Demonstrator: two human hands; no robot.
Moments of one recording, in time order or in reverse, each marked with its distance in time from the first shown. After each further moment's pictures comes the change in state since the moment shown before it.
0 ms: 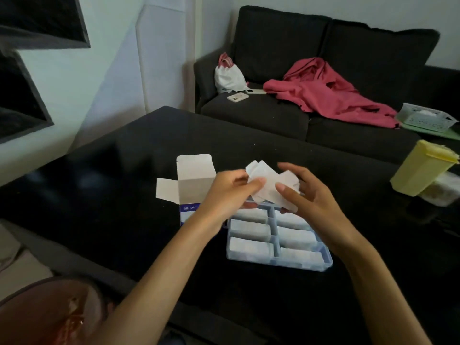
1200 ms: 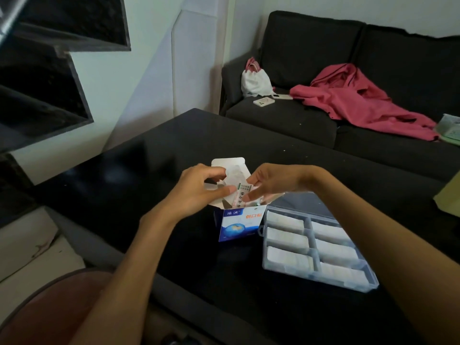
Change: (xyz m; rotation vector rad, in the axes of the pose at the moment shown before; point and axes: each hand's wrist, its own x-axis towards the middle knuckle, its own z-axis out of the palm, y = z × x) left_hand 0.022 -0.049 -0.132 0.611 0.079 0.335; right_hand 0.112 -0.031 0.085 -0.617 -0.800 0.208
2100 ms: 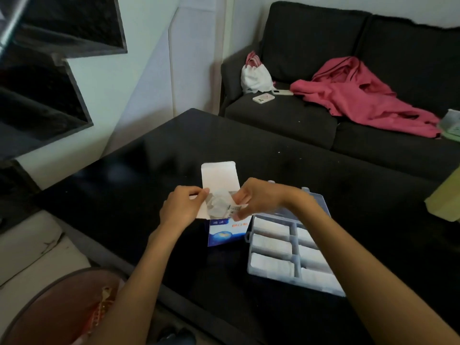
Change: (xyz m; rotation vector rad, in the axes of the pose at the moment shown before) left_hand 0.002 -0.003 0.023 0.091 0.230 -0.508; right_hand -0.004 0.009 0.001 -0.074 0.014 -0.085
